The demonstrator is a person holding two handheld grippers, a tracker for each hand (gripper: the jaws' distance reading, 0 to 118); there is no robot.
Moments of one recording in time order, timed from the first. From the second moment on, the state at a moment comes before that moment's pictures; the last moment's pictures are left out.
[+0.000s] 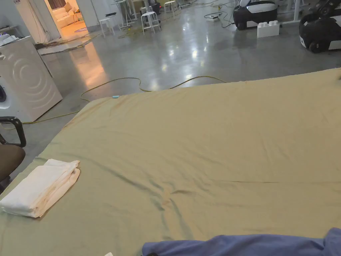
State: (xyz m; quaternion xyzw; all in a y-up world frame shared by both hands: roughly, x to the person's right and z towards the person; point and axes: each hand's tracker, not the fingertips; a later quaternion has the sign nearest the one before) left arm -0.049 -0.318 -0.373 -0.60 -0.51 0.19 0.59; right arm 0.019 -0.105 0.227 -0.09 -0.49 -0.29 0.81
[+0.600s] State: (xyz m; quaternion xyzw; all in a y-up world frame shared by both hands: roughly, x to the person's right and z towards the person) left arm -0.056 -0.152 -0.338 -0.39 -0.63 0.02 0.67; right arm 0.011 -0.117 0.228 -0.09 -0.48 -0.30 0.82
